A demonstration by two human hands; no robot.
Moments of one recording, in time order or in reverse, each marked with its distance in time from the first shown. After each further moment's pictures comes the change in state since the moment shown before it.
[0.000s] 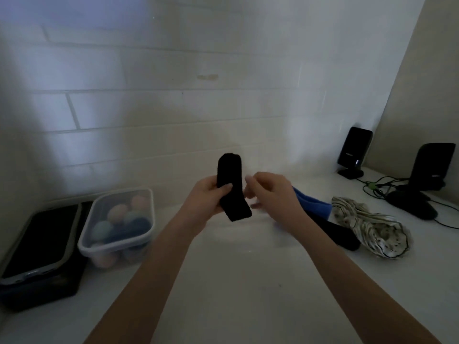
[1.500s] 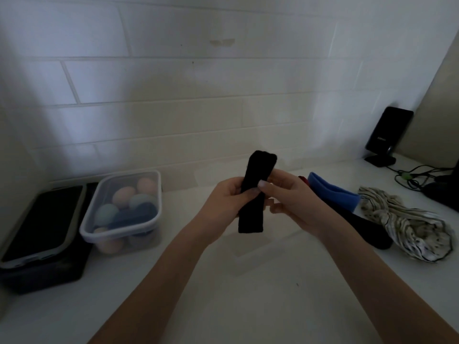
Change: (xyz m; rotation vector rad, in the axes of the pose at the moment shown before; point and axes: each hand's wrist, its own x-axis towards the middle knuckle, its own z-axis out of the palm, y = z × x) left_hand -0.011 -0.027 0.008 0.027 -0.151 0.062; right_hand 0.003 0.032 -0.003 0.354 -0.314 0.223
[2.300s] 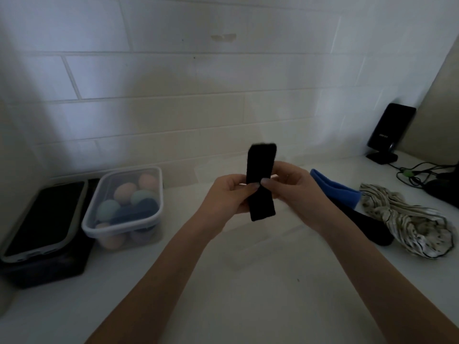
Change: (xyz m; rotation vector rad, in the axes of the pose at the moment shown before) left_hand 0.001 0.000 0.000 -0.002 0.077 -0.053; right_hand 0.007 0.009 -0.004 0.073 0.020 -0.195
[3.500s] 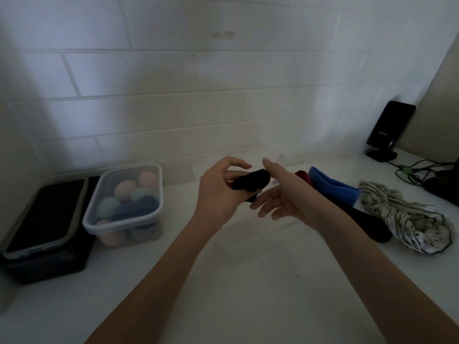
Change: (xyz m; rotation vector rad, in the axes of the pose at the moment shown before) left_hand -0.007 0.004 -0.002 0.208 0.234 0.301; right_hand -0.006 -0.029 0.016 -0.147 0.029 0.557
